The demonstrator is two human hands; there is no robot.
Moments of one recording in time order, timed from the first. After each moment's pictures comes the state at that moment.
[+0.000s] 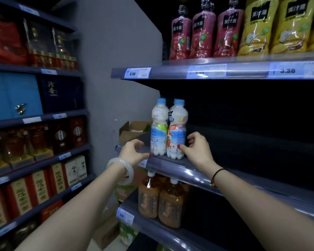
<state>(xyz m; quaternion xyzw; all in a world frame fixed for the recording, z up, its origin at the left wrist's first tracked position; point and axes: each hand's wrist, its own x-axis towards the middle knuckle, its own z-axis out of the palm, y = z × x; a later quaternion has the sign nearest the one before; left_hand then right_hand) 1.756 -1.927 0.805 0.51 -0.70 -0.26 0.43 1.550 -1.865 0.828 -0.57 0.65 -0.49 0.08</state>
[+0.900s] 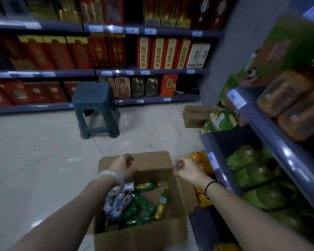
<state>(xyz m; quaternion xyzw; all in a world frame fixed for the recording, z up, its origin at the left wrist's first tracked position) 1.920 -1.562 0.410 0.85 -0.31 -0.35 0.25 1.733 -1.710 0.409 -0.76 0.48 0.07 0.43</state>
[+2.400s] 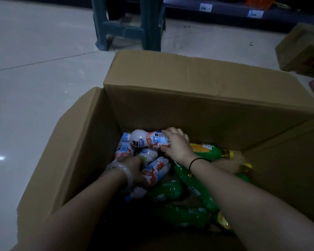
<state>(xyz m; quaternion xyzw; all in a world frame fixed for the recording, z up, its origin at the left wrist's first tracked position) 2.025 -1.499 -0.265 0.81 -0.35 -0.46 -0.02 1.947 -1.664 -0.267 -0.94 0.23 0.09 0.24</state>
